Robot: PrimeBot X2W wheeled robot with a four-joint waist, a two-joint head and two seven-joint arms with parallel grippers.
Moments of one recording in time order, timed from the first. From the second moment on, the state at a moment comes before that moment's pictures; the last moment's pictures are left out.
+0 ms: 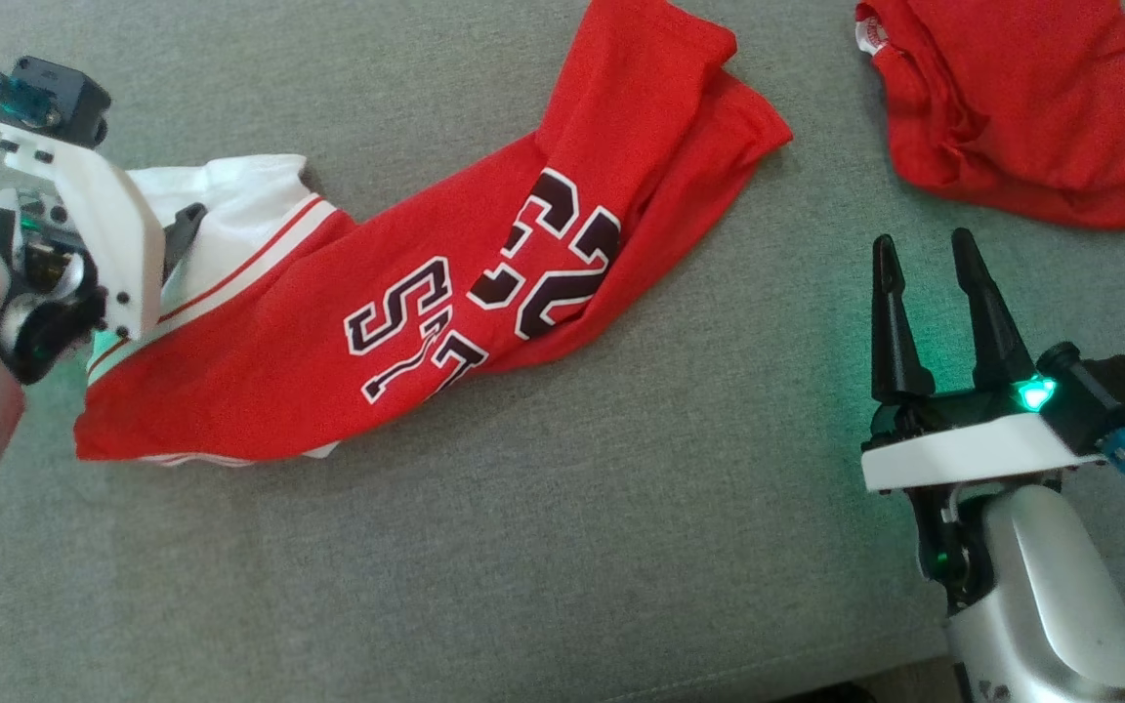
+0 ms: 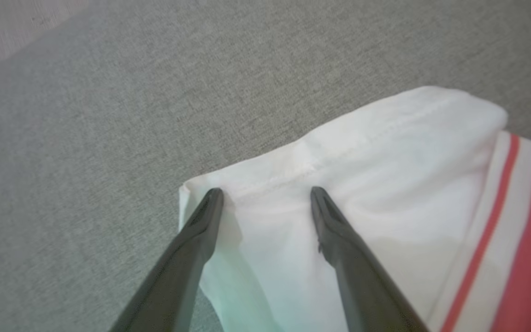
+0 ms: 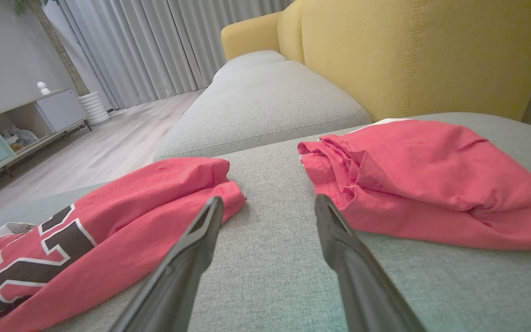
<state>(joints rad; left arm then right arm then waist) -0.97 0.59 -0.84 0.66 -0.81 -0.13 0.63 -0.24 -0.05 0.09 0.23 0.26 0.13 -0.25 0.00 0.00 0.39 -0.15</state>
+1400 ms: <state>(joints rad) -1.49 0.54 -0.87 1.14 -0.47 0.17 -0.18 -0.28 -0.05 0.15 0.21 0.30 0.13 -0.25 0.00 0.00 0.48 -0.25</state>
